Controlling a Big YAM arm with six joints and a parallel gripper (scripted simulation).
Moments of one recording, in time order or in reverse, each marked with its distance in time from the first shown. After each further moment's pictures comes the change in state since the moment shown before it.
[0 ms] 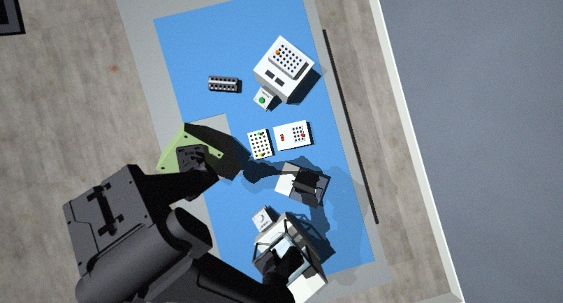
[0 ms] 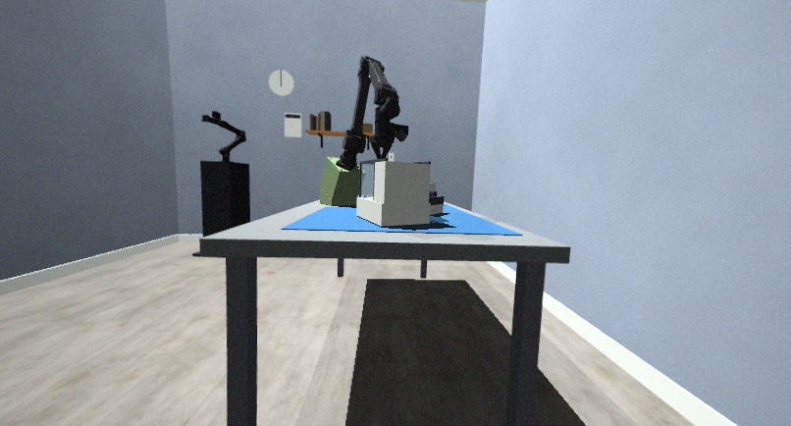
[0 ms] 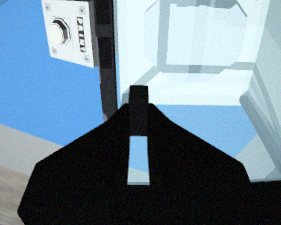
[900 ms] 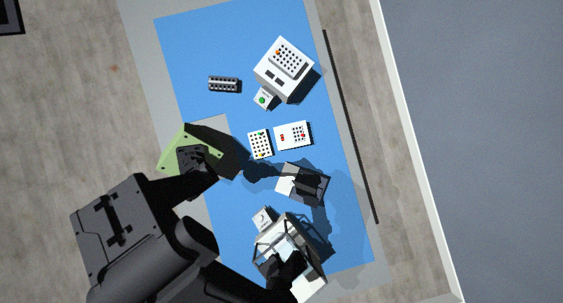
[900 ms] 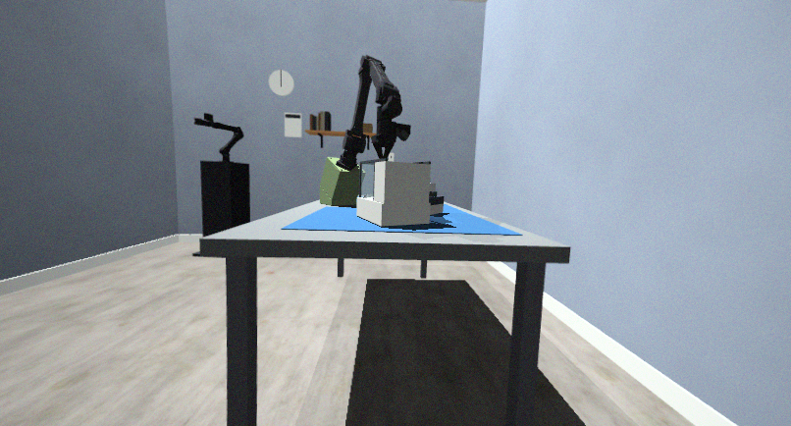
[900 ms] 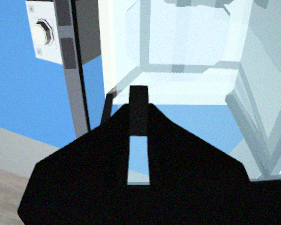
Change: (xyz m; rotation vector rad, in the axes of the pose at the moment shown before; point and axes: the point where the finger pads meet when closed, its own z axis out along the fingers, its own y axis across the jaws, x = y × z) arm 0.000 -0.018 0.000 0.007 0.000 0.001
